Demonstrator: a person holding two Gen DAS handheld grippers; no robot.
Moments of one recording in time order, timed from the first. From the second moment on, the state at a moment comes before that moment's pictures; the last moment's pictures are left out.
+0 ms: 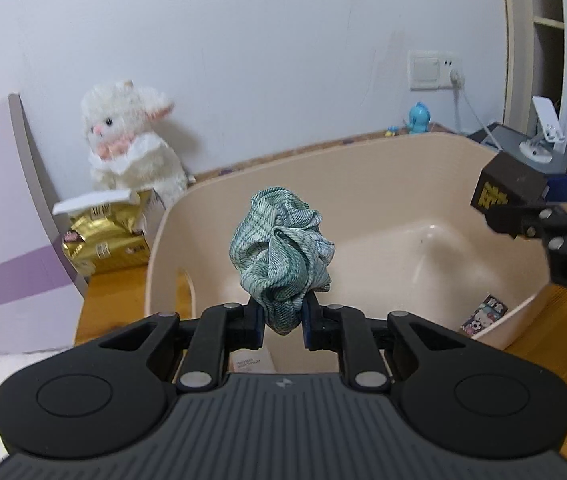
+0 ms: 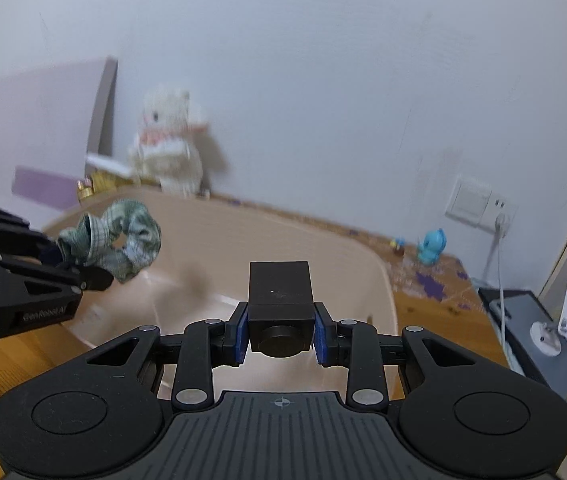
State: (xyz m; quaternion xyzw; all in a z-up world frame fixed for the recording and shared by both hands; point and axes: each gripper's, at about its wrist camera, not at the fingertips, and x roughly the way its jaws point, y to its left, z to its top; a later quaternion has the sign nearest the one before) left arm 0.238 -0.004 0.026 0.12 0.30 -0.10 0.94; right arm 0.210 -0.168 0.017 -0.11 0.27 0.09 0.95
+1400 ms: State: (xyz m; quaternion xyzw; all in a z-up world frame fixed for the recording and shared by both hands) left arm 0.118 0.068 0.001 0.08 0.33 -0.13 0.93; right arm 0.104 -0.166 -0.011 -0.09 0.35 0.11 0.92
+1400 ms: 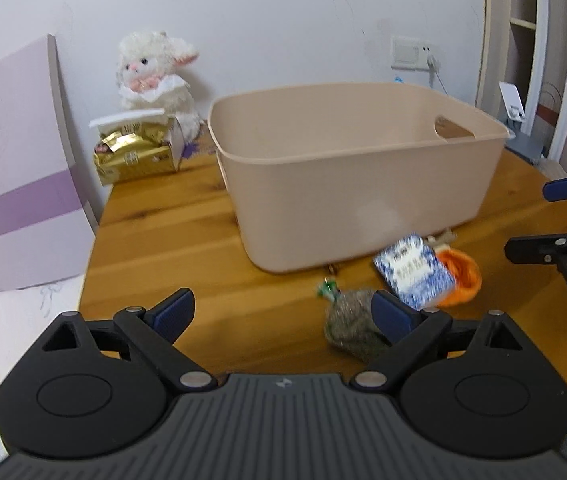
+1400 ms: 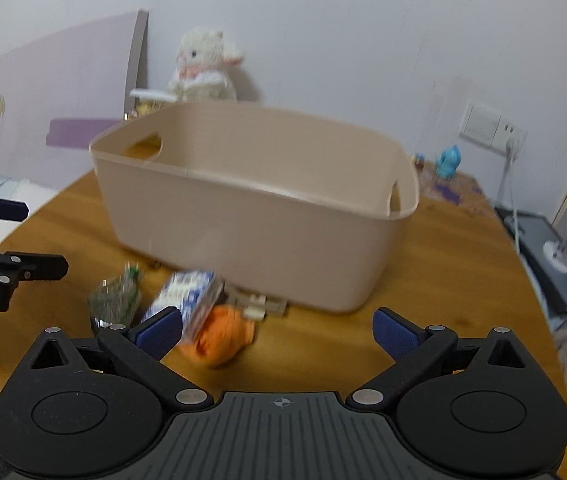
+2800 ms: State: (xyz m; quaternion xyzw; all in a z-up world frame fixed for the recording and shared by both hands) left arm 0.146 0.038 -0.046 0.02 0.38 -0.22 0.90; right arm 0.118 -0.131 -0.072 -0.11 0.37 0.18 0.91
